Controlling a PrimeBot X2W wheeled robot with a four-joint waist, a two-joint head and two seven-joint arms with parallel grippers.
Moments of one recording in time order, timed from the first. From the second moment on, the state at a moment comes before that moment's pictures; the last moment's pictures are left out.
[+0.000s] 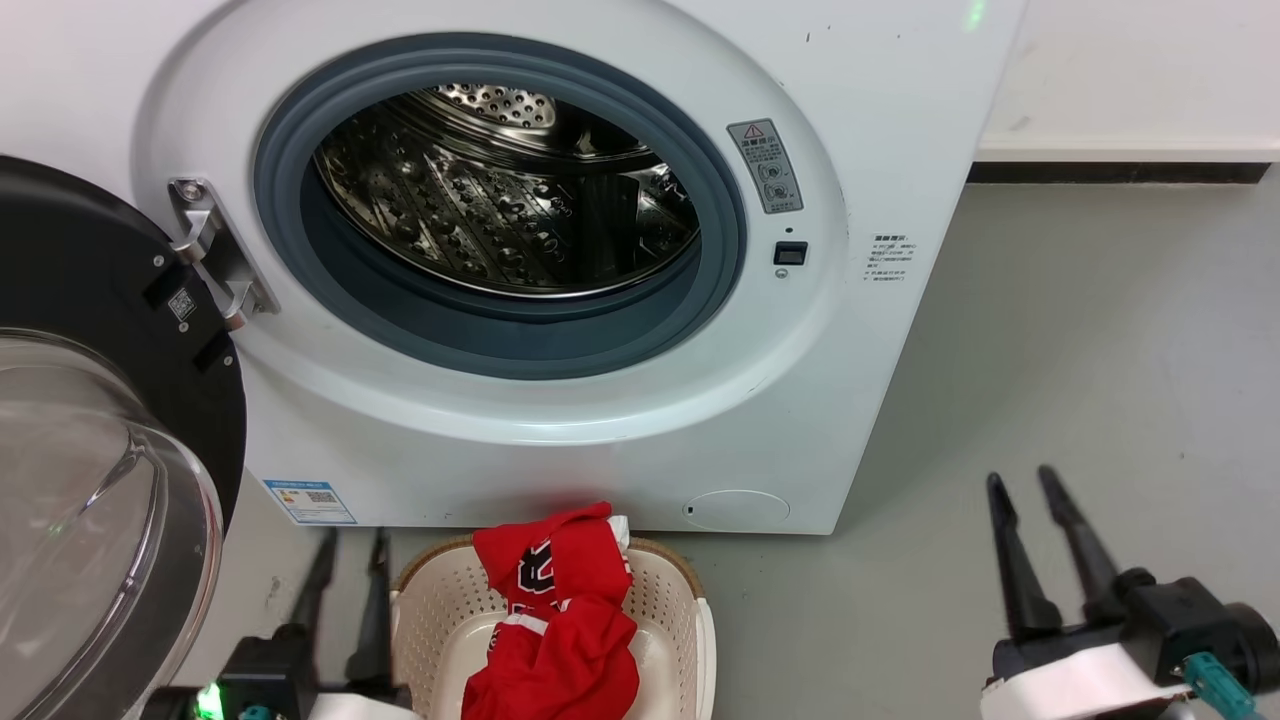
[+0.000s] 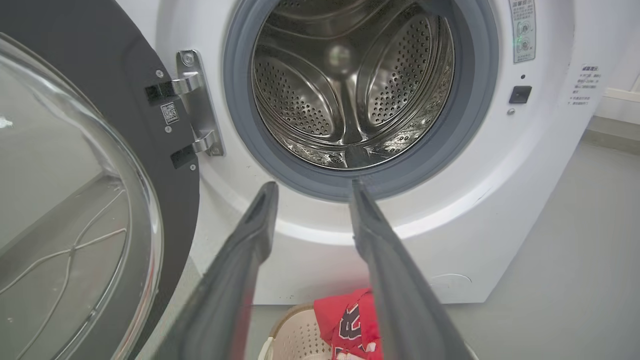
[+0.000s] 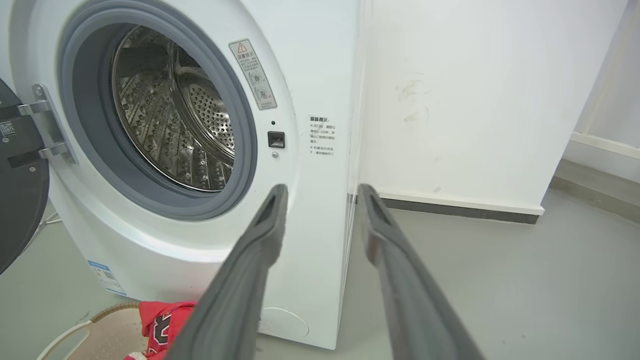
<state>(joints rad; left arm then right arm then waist) 0.09 0.06 0.04 0.05 -0.03 -0.07 -0.26 0.04 -0.05 0.01 0.03 0.02 0.13 -0.26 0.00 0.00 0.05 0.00</state>
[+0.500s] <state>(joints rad) 0.09 0.05 0.05 0.12 -0.27 -0.08 -0.20 0.06 -0.06 0.01 0.09 0.28 0.13 -0.22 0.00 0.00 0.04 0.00</state>
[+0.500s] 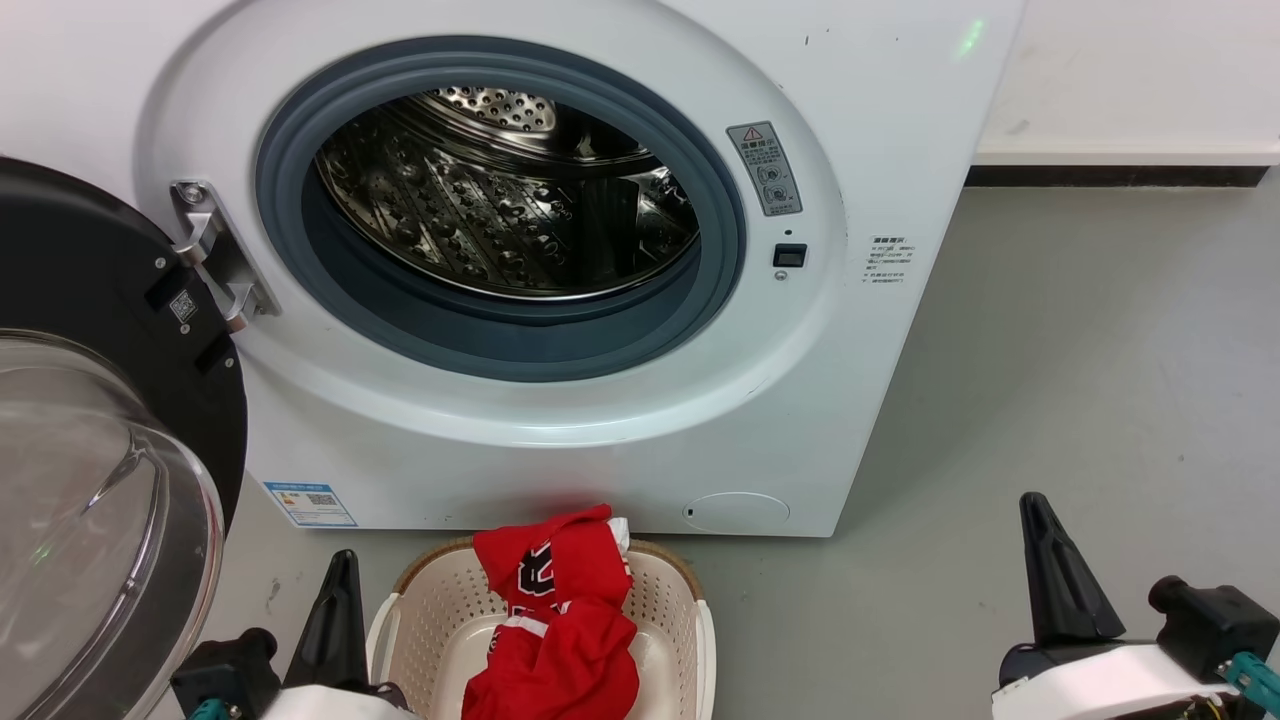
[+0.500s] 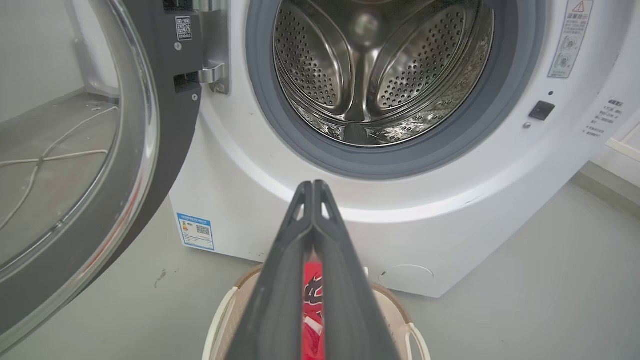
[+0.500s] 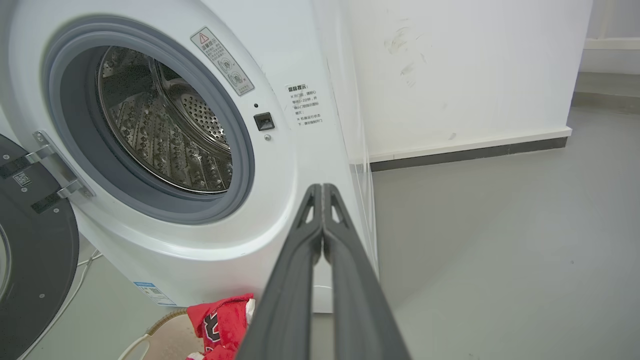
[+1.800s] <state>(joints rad) 0.00 0.05 0.08 0.18 -0.89 -0.10 -0.05 -0.02 -0.08 -0.01 0.16 0.93 0.13 -0.10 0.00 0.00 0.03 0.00</state>
